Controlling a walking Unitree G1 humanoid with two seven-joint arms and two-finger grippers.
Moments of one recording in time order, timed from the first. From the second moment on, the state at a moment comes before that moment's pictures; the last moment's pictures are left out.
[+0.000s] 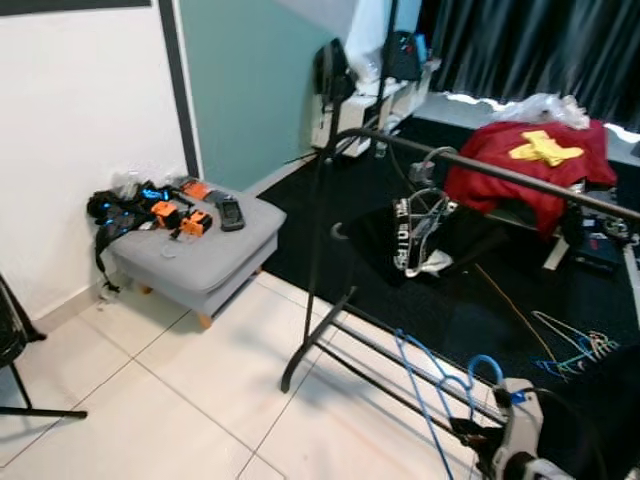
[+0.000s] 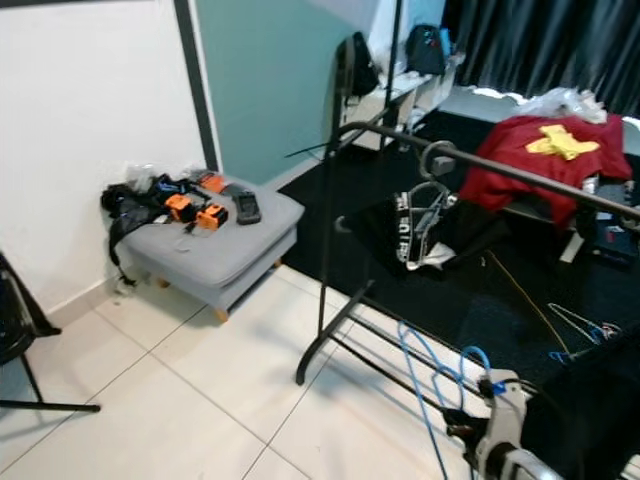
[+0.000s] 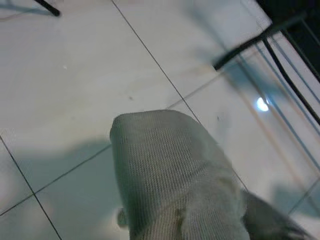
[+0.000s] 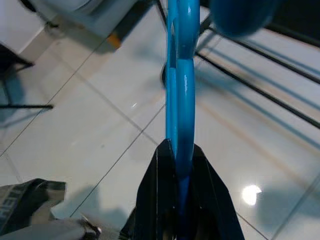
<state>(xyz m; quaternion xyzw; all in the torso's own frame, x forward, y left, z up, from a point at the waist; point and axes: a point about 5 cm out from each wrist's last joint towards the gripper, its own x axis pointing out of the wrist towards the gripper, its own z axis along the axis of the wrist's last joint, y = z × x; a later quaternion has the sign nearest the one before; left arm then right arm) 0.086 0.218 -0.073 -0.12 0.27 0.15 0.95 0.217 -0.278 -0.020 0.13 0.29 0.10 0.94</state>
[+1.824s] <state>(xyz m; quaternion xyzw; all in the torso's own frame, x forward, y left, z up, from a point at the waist) 0.087 0.225 -0.073 -0.11 0.25 0.15 0.95 0.232 -0.265 -0.001 0.15 0.25 0.12 0.95</state>
